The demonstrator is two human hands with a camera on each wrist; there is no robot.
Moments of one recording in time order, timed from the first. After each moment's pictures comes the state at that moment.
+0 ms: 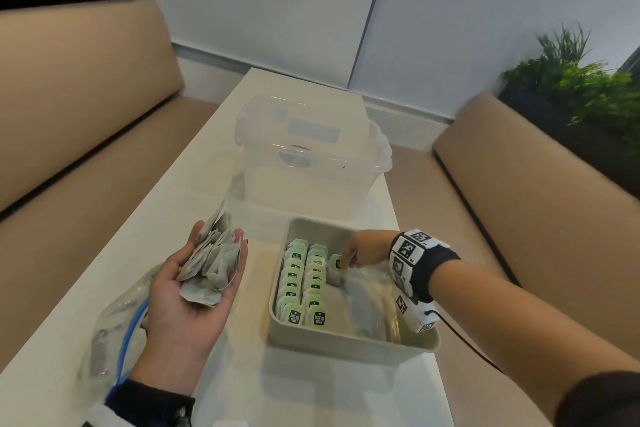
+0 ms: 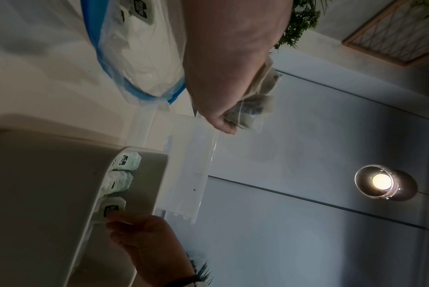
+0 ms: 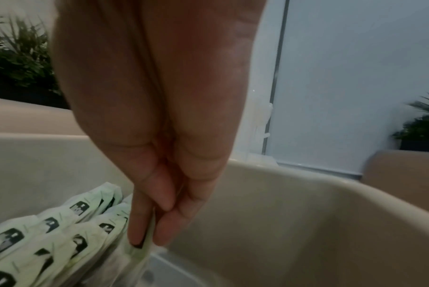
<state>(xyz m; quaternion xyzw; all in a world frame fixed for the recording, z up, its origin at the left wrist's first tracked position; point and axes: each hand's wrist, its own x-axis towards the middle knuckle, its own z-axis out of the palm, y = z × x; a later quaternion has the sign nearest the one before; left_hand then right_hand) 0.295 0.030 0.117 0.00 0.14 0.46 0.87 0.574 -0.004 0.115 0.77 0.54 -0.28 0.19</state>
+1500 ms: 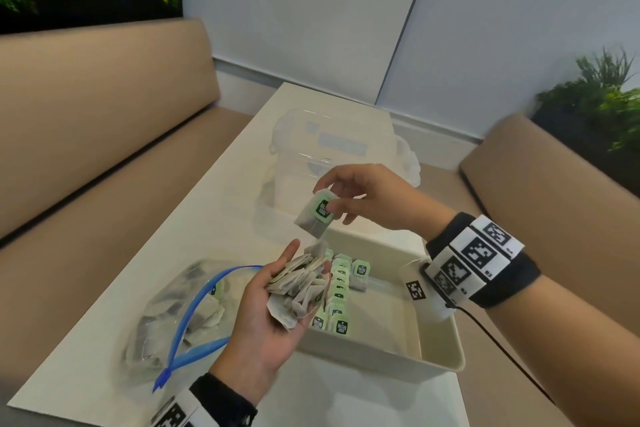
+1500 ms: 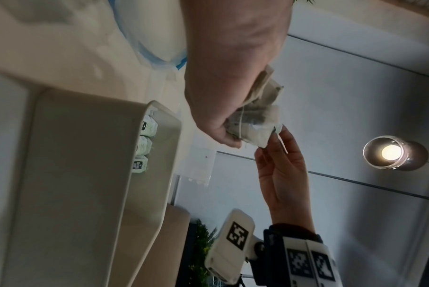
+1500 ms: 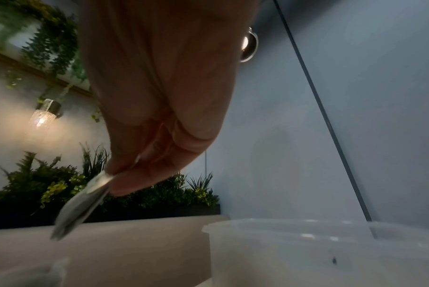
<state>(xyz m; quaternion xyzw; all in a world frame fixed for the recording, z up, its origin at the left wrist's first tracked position) 0.317 0.001 0.114 0.01 0.17 0.31 0.93 0.494 0.006 0.229 0.63 0.70 -0.23 -0.25</state>
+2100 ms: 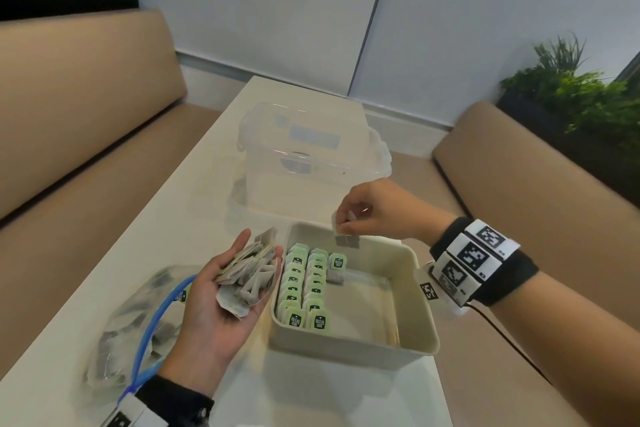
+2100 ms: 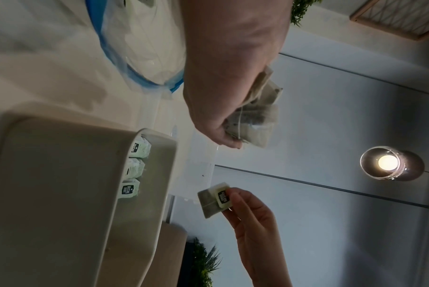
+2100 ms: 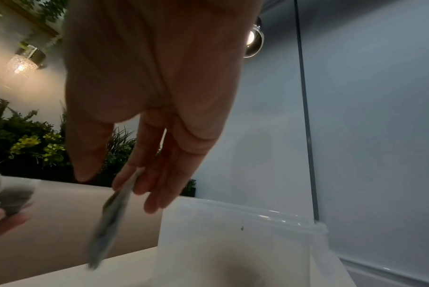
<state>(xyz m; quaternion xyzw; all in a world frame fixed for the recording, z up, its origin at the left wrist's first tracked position) 0.311 0.025 0.103 0.04 0.13 0.35 0.93 0.538 -0.027 0.212 0.71 0.69 -0.10 -0.10</state>
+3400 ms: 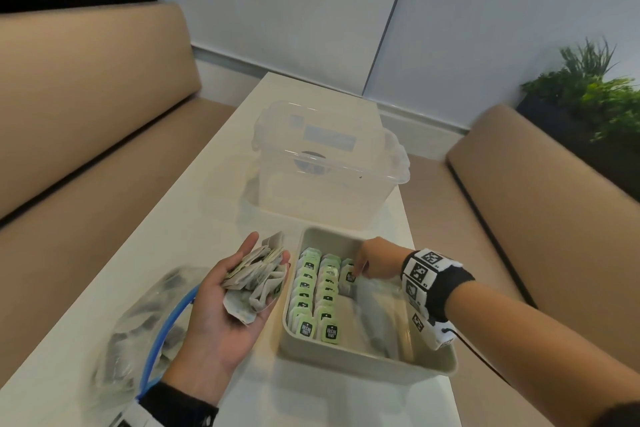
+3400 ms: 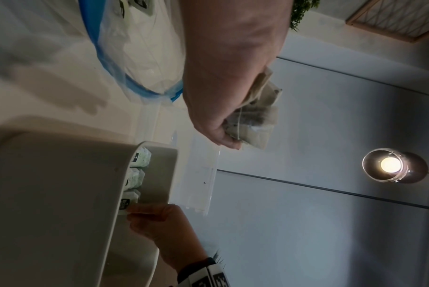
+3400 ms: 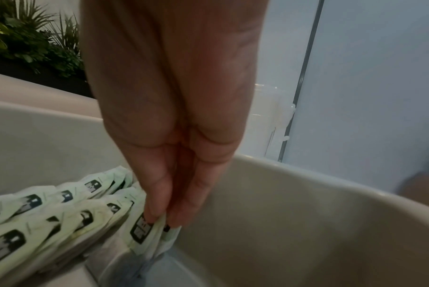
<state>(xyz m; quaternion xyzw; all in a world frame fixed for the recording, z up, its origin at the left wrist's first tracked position) 0.308 0.033 0.103 0.04 0.18 0.36 0.92 0.579 0.005 0.098 0.76 0.59 -0.19 0.19</state>
